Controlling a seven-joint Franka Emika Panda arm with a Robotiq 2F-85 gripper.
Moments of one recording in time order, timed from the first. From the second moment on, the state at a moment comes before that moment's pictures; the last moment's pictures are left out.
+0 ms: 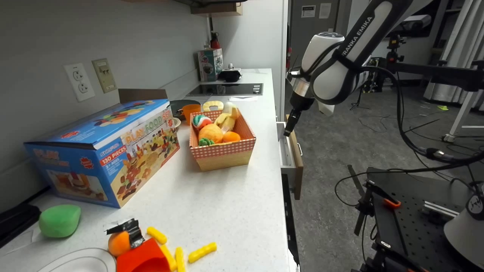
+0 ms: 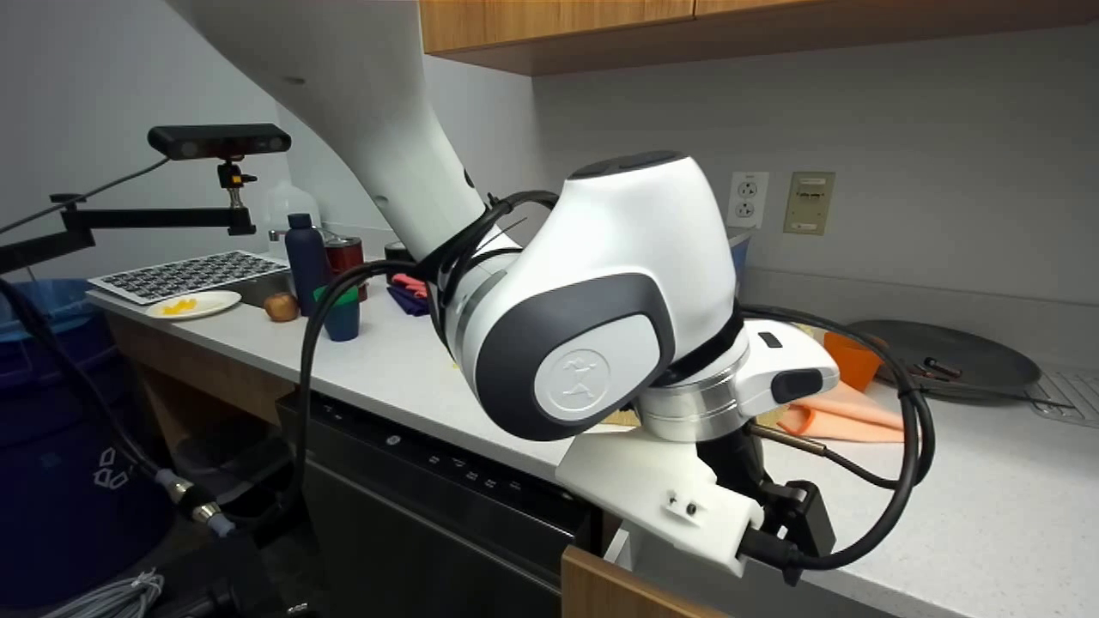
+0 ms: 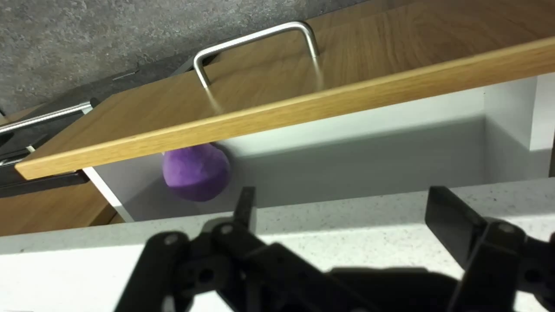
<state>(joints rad) -0.08 0.13 -0.36 -2.53 -0.07 3.01 -0.36</state>
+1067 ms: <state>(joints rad) -0.31 0.35 -0.15 -2.35 0.13 2.97 -0.72</state>
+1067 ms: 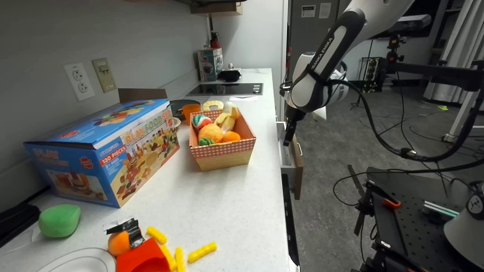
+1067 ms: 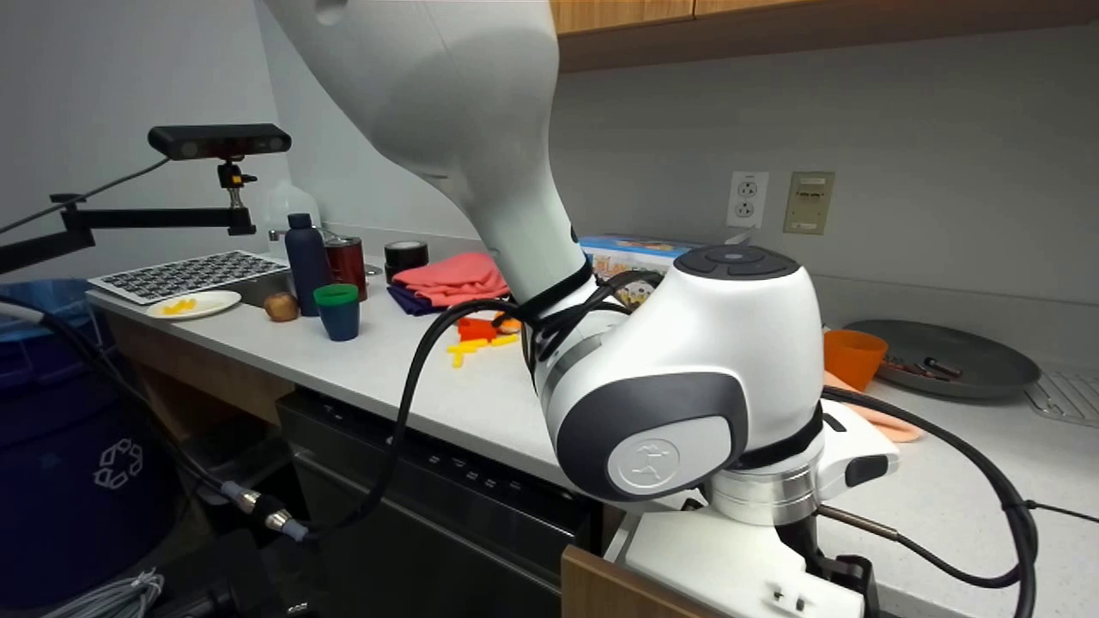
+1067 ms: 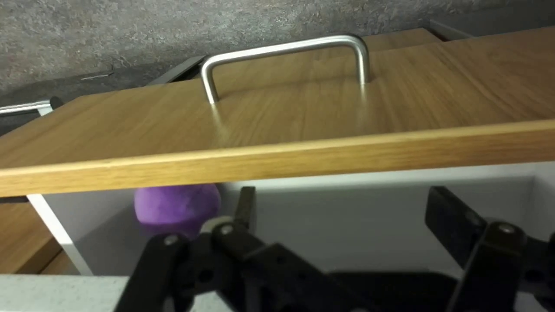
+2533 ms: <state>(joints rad) -0.29 0.40 -0.33 -2.30 -0.39 2.54 -0.39</state>
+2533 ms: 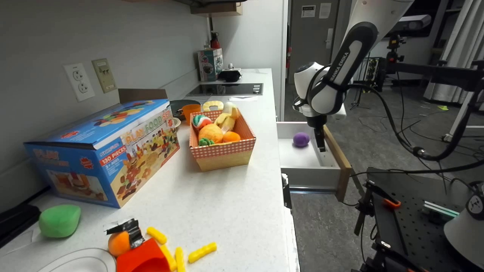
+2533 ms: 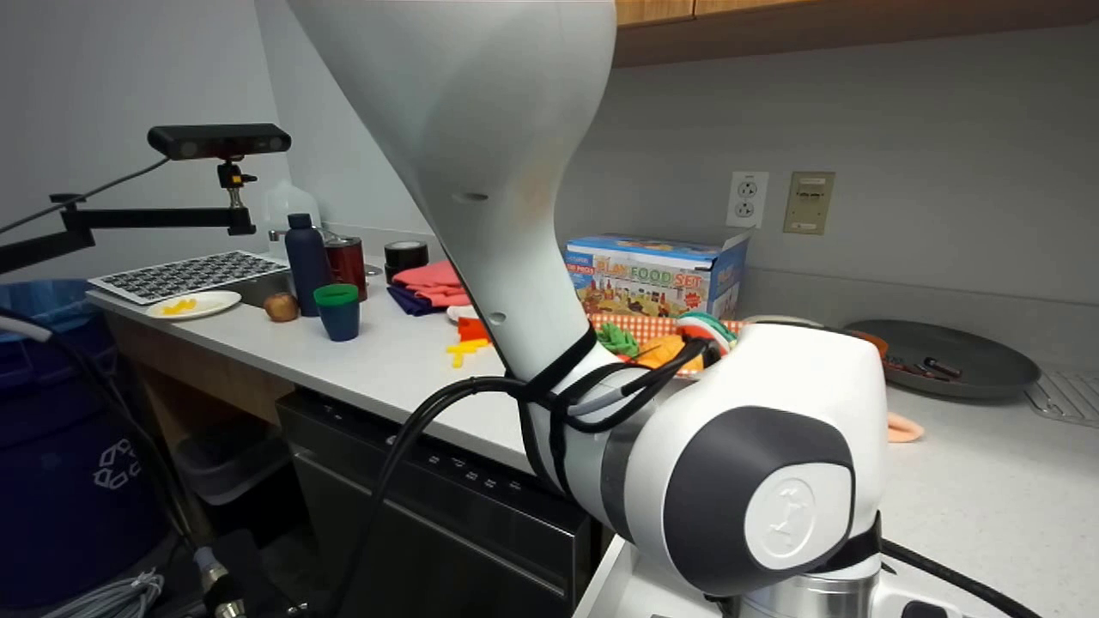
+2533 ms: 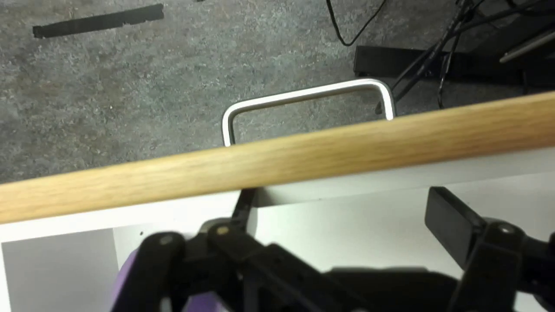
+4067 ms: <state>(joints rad) -0.28 0.06 -0.26 -2.48 -0.29 2.75 -0.38</state>
